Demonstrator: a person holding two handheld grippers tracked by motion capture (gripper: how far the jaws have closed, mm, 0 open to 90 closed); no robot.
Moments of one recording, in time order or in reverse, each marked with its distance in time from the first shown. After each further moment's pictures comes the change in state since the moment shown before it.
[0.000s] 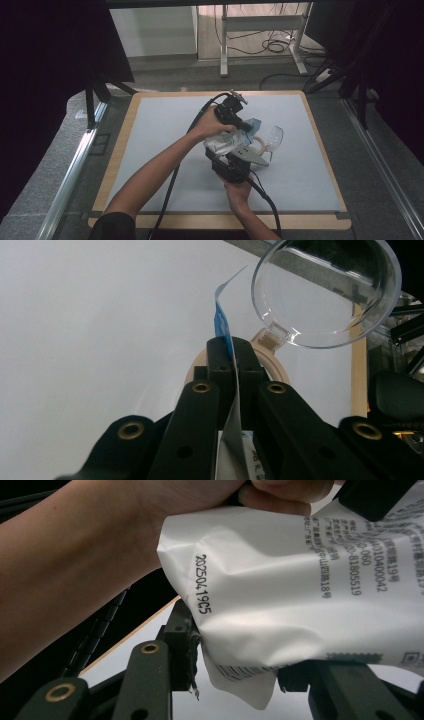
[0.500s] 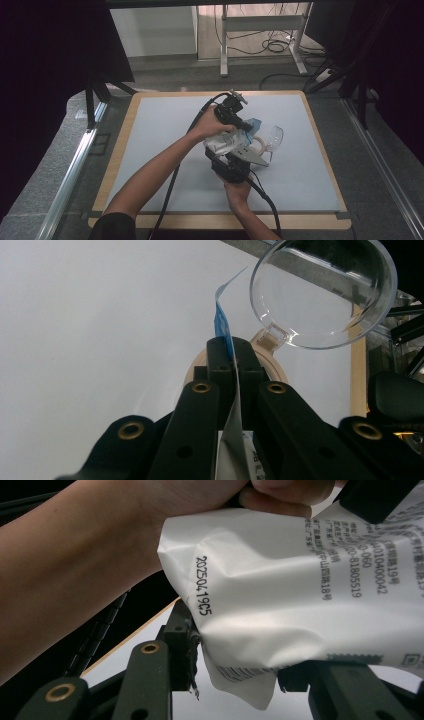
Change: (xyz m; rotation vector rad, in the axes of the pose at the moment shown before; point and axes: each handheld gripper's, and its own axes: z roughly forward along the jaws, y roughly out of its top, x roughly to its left) left arm -0.001 0.000 0.000 0.000 0.001 0.003; right arm 0.001 0.001 0.000 -0.008 -0.004 -0.002
